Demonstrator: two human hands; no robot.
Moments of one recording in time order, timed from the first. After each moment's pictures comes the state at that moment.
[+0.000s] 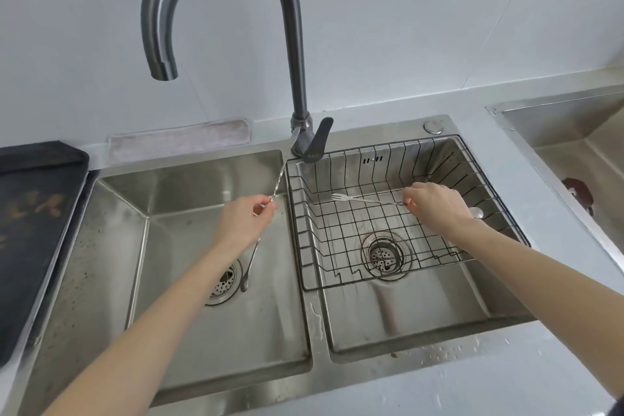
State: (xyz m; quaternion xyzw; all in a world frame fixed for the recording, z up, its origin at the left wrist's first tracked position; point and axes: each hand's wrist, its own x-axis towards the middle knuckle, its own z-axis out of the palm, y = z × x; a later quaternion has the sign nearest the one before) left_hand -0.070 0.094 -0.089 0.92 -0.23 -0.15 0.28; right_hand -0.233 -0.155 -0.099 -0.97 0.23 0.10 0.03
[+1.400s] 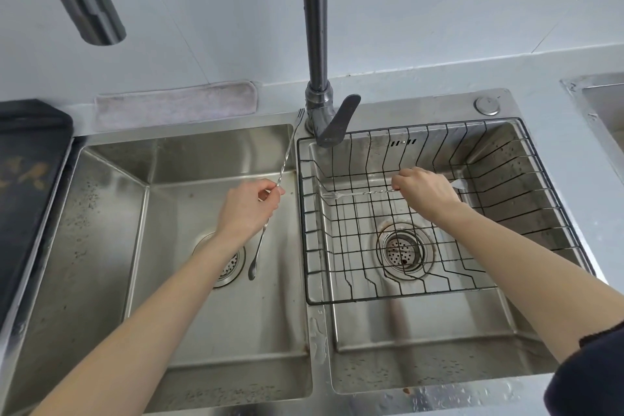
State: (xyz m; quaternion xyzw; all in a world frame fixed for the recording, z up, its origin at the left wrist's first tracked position) left_hand -0.039 0.076 -0.128 0.92 -0.16 -0.21 0.29; right_hand -0.161 -0.178 -0.182 -0.98 0.14 0.14 0.00
